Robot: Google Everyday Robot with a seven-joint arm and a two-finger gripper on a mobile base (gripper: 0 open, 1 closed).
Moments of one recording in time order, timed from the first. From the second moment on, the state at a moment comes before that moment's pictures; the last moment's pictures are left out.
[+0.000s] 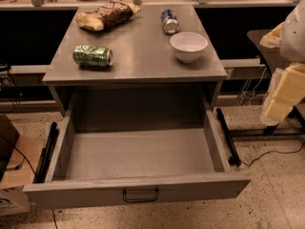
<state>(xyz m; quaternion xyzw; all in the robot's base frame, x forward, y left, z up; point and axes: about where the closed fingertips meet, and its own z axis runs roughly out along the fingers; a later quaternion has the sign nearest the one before) 0.438 -0.217 0.976 -0.60 0.78 -0.03 0.16</state>
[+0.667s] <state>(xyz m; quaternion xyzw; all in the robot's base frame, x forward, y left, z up) 0.449 -0.197 0.977 -0.61 0.77 -0.02 0.18</state>
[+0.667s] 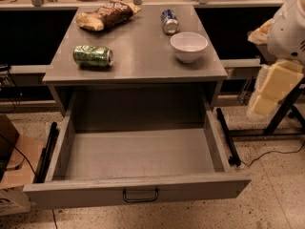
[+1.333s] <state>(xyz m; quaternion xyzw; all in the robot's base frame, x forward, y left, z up) 0.509 -0.120 0.962 -0.64 0.73 0.07 0.25</state>
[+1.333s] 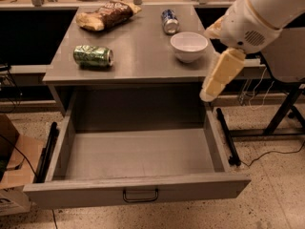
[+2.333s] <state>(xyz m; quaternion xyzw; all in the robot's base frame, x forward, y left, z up) 0.528 -0.095 0.950 -0.64 0.72 0.10 0.25</state>
